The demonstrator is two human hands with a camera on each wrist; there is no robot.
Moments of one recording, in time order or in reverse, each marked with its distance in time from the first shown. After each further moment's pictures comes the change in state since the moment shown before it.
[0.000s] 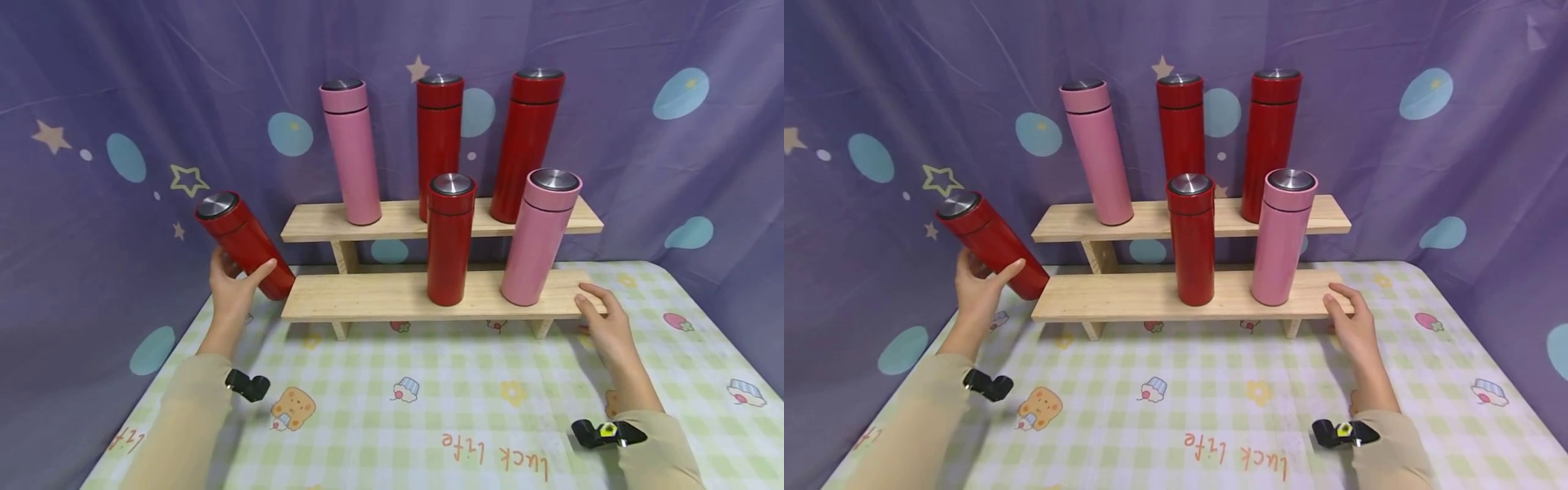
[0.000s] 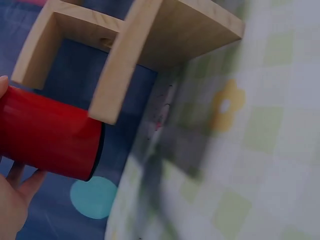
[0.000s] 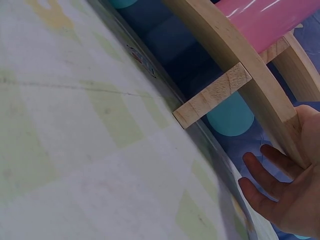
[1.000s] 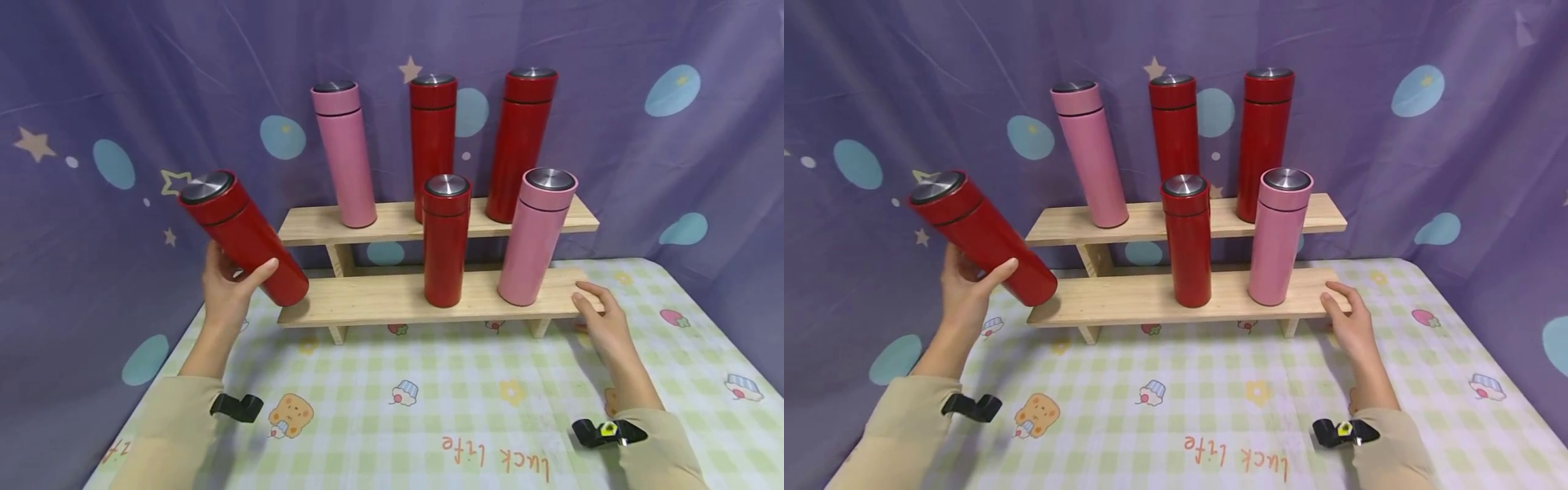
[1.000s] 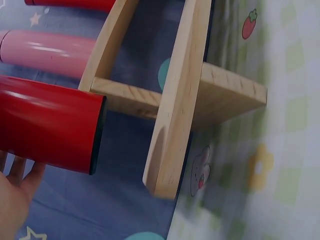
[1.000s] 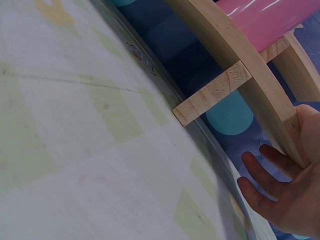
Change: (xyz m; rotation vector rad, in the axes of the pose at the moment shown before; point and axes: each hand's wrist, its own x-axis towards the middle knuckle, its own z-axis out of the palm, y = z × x) left_hand -0.027 0.053 0.004 -0.216 -0.137 0.254; right_hand 0.001 0.000 -0.001 -0.010 -0.010 -0.021
